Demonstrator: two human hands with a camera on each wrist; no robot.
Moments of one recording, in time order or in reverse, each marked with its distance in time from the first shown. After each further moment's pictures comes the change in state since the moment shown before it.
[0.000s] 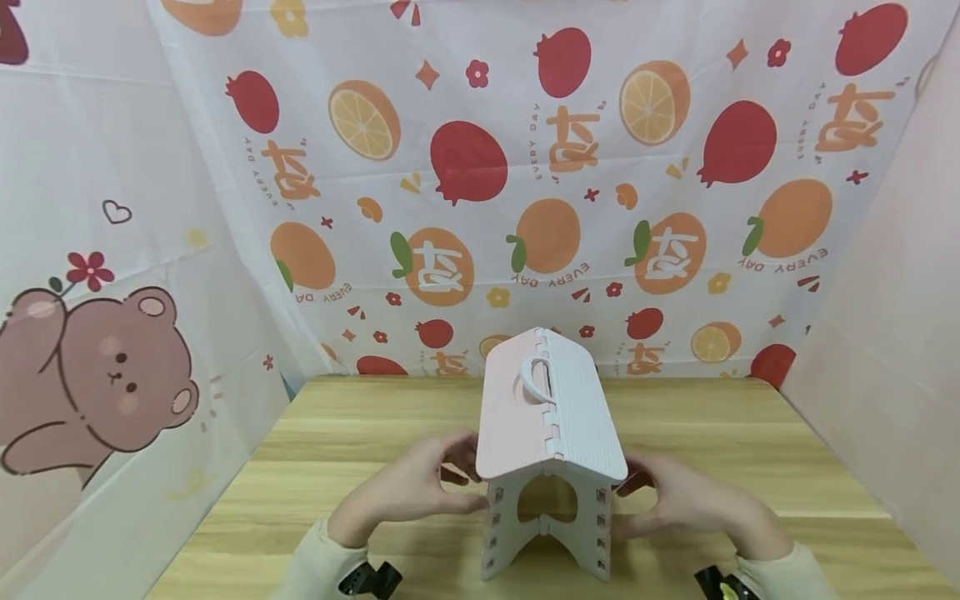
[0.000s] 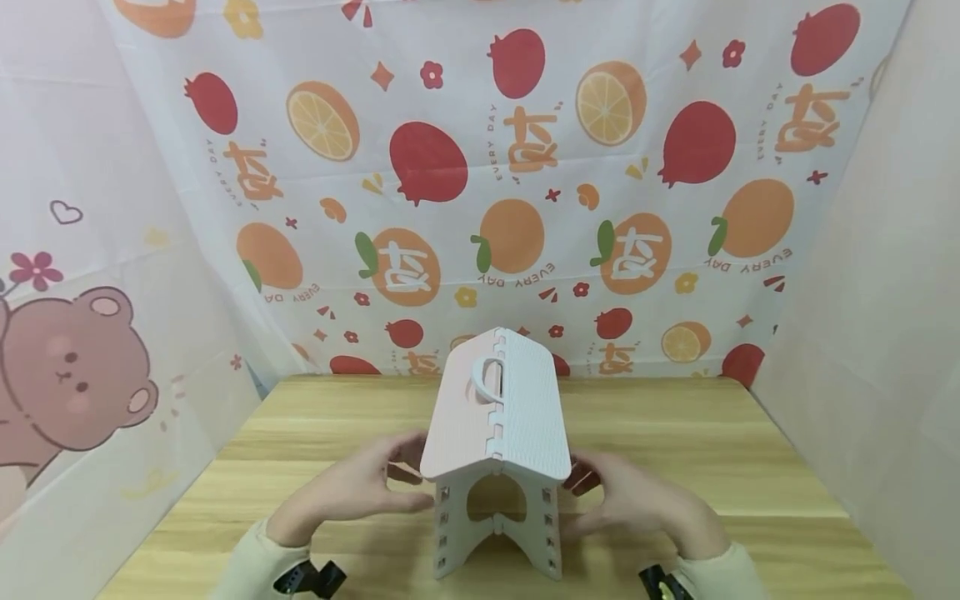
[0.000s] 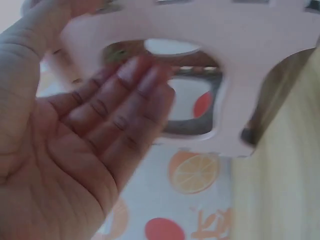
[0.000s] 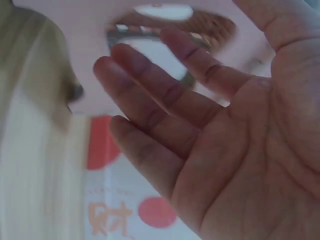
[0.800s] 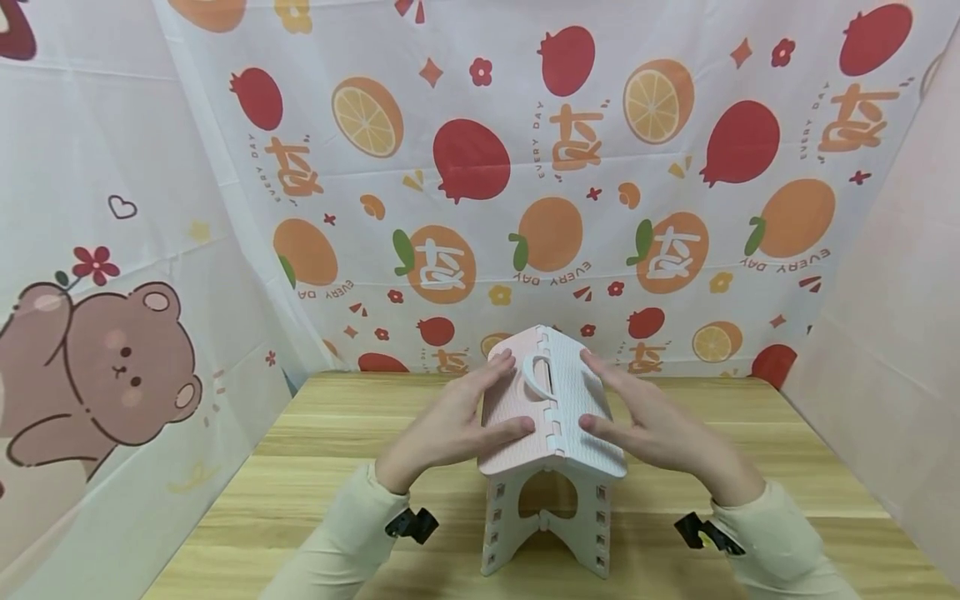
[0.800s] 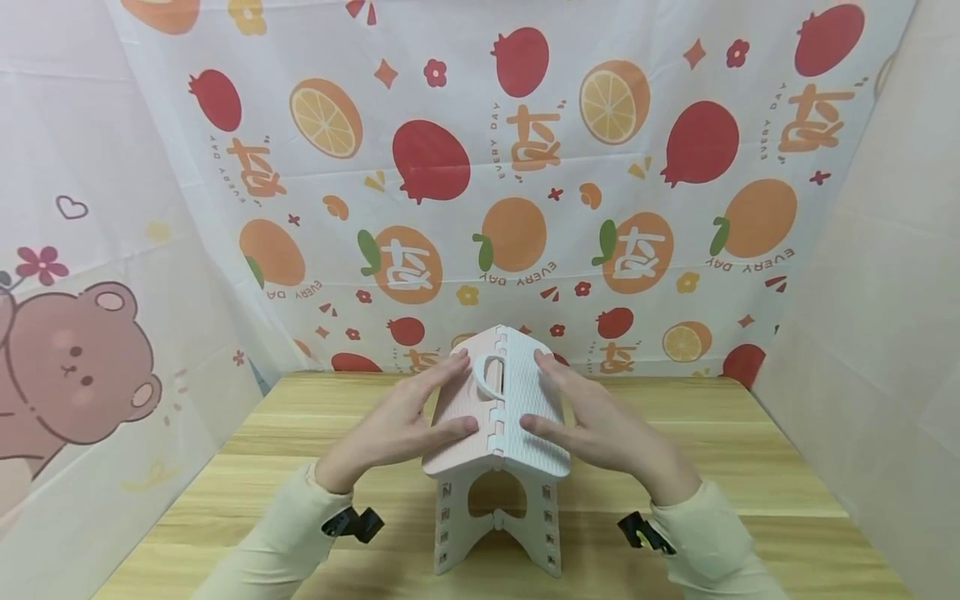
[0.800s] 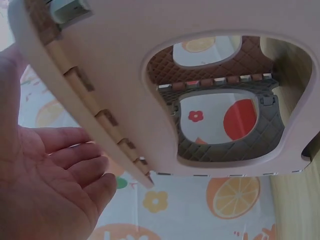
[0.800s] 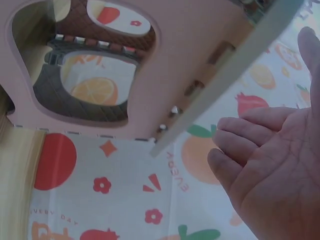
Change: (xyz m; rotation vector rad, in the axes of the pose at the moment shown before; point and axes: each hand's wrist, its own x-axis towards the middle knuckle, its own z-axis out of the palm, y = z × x) left_hand 0.051 0.044 -0.008 0.321 0.231 0.009; right_hand 0.045 -0.060 -0.030 -0.377 0.294 -0.094
